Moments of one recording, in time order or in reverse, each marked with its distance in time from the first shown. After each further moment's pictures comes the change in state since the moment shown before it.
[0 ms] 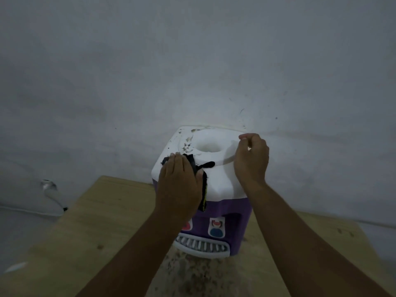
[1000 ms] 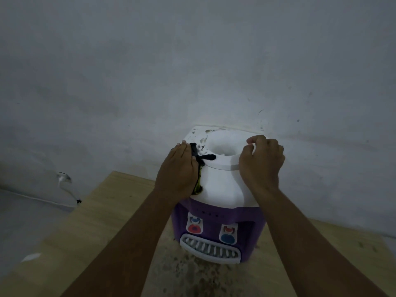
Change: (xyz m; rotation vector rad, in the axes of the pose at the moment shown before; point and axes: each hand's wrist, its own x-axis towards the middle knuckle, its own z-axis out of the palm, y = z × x) left_hand 0.048 -0.046 0.013 -0.145 -0.071 0.025; right_hand 0.004 0.003 0.017 -0.434 -0.042 -0.187
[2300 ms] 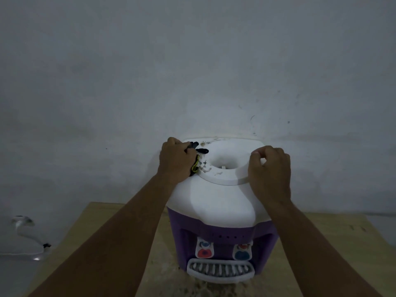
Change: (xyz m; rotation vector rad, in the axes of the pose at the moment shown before) left_hand 0.108 -0.035 0.013 -0.279 0.013 -0.052; right_hand -0.006 -0.007 0.012 0.057 0.162 0.089
